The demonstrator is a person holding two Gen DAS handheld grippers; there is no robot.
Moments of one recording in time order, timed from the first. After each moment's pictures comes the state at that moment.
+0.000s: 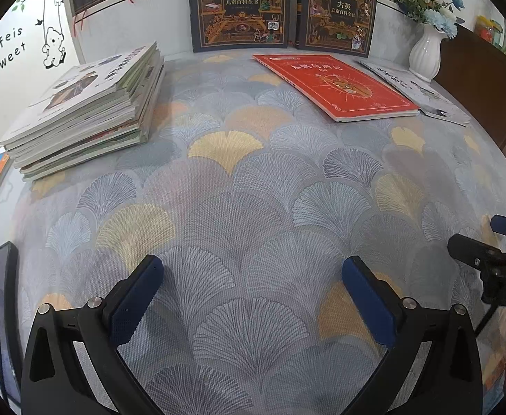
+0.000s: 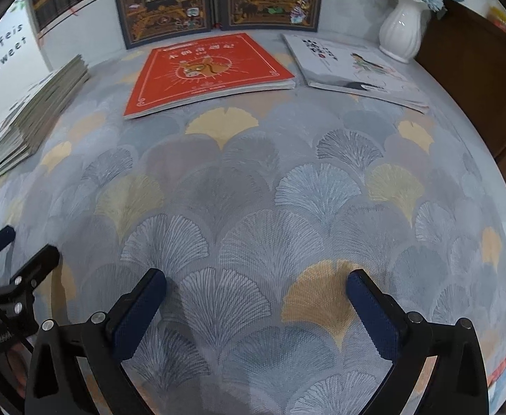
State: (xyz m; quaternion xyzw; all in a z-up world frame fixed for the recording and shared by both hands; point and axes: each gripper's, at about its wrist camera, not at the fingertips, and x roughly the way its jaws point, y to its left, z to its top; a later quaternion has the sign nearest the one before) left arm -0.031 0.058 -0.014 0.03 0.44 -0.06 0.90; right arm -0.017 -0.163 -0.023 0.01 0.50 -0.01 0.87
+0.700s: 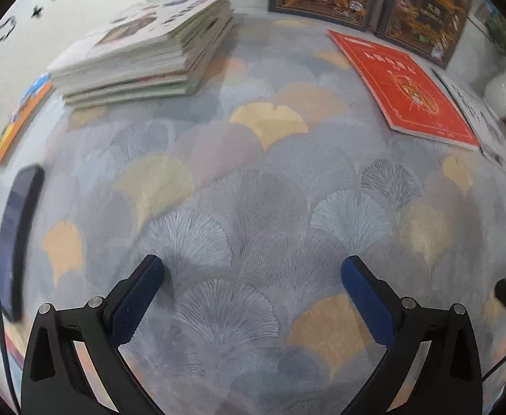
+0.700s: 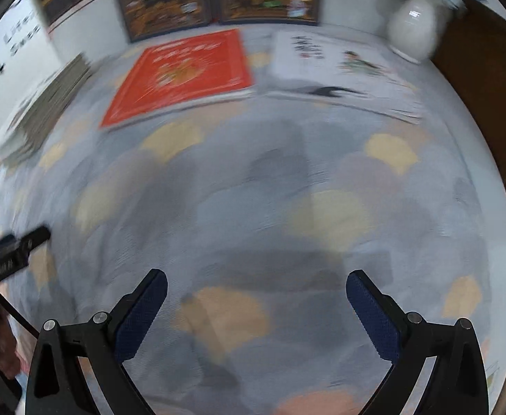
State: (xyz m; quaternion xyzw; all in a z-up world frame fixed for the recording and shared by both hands) left arm -0.016 0.050 -0.010 -0.07 0.51 0.09 0.85; right arm 0.012 -0.252 -0.004 0.02 0.53 0.04 0.85
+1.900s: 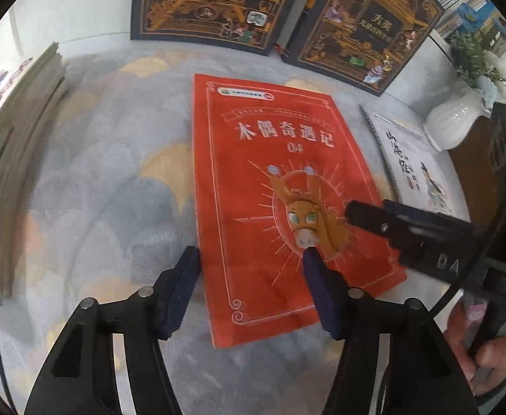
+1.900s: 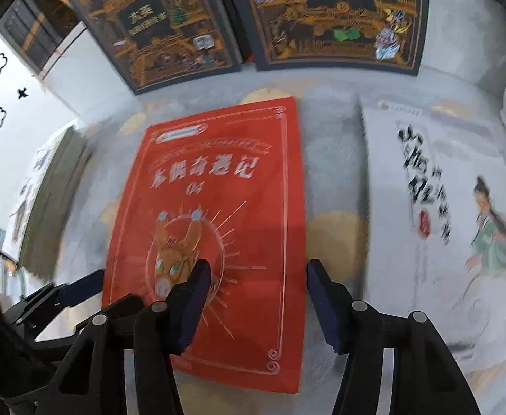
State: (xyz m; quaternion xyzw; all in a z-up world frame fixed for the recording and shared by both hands) left arm 0.151 -0.020 0.011 -0.11 0.53 -0.09 0.84; right arm 0.208 -0.197 0.004 0.05 0.55 0.15 0.82
